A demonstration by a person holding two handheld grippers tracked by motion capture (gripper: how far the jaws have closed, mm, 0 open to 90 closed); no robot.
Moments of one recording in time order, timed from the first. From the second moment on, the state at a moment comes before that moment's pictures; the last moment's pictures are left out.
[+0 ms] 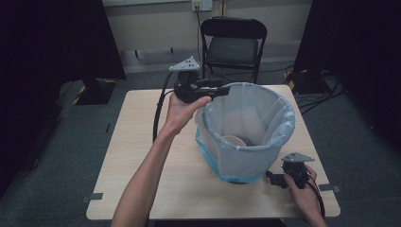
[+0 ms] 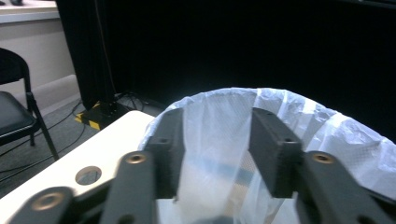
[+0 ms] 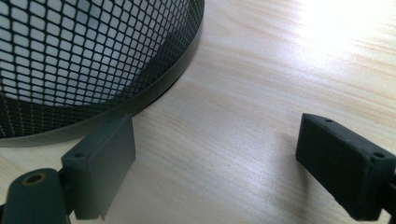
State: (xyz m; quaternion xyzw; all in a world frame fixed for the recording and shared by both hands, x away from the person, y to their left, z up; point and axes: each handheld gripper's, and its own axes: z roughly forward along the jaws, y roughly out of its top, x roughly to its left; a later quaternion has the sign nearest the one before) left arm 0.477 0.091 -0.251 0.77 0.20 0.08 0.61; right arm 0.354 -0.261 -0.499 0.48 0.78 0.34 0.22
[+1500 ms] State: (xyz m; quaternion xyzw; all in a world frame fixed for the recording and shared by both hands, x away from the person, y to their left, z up) left arm 0.448 0.202 -0.274 0.75 0.28 0.16 0.58; right arm 0.354 -0.261 -0.499 0.48 0.78 0.34 0.22
